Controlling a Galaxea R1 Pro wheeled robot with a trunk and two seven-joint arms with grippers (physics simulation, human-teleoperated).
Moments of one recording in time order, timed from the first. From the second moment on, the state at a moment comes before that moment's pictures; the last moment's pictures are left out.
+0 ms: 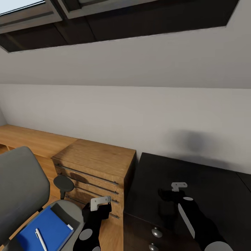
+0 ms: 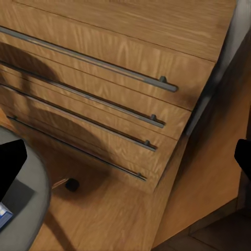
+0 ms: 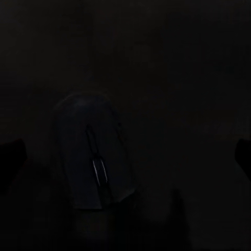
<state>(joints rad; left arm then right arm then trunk) -0.13 0.03 -0.59 -1.53 0.44 0.36 0.76 -0.45 -0.08 0.05 -0.91 -0.07 0.40 0.00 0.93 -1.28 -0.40</state>
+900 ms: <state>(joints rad) -0.13 0.03 -0.59 -1.53 0.45 0.36 0.76 -0.46 -0.08 0.05 -0.84 -0.07 0.40 0.00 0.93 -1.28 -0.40</state>
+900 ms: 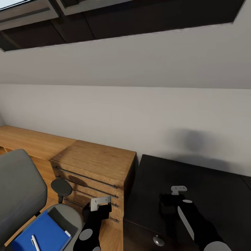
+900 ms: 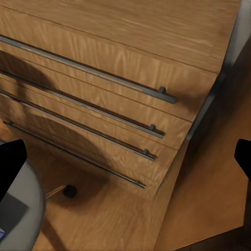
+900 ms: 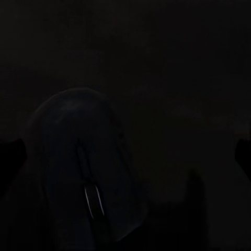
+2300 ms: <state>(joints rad) -0.13 0.03 -0.60 -1.54 0.45 0.36 0.76 -0.46 -0.08 0.06 -0.85 -0.06 0.39 0.09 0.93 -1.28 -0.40</state>
